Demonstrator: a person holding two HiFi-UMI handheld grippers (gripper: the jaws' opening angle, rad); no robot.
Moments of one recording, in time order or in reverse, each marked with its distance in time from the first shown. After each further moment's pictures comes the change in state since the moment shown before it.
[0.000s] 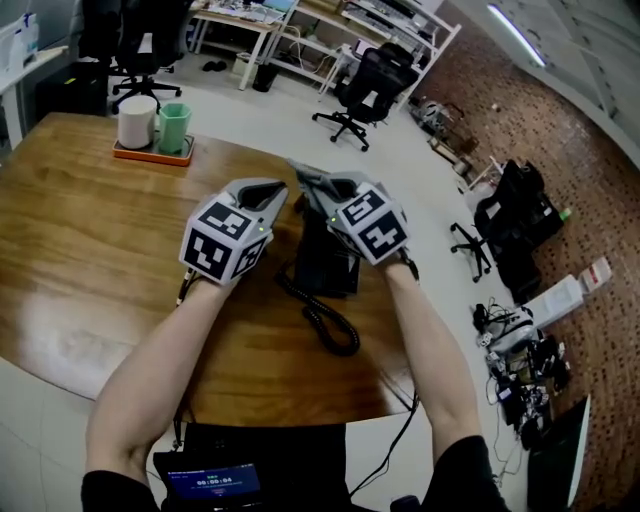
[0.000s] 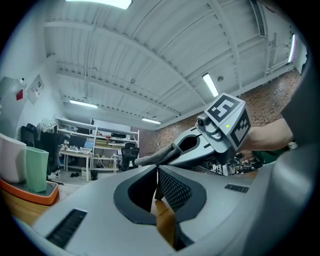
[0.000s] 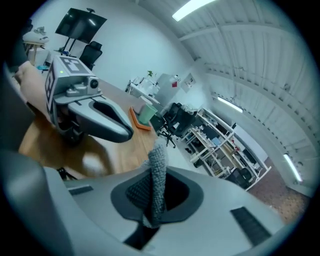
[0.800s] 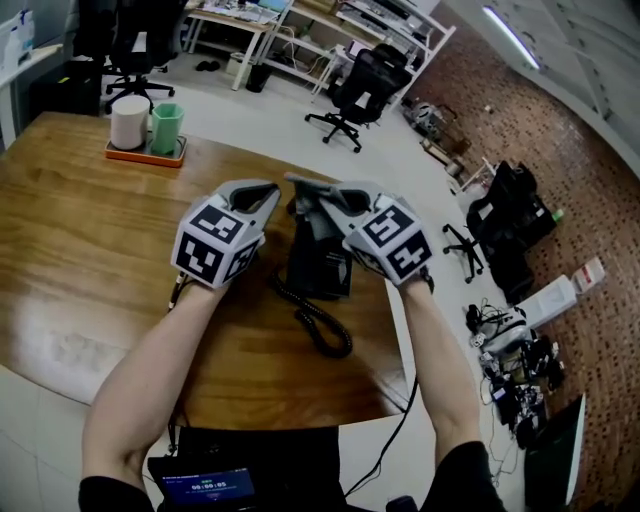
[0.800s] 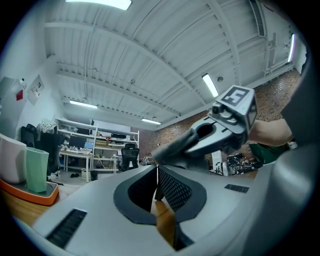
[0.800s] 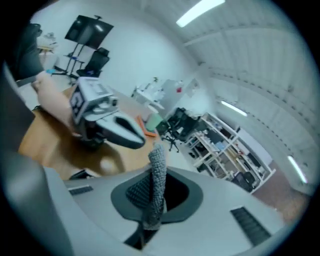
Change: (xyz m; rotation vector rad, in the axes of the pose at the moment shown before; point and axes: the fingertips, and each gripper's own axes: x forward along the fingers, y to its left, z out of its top) left arm 0.000 0.001 -0.003 0.006 0.002 0.002; right arm -0.046 0.008 0.006 -0.019 -0.066 0.044
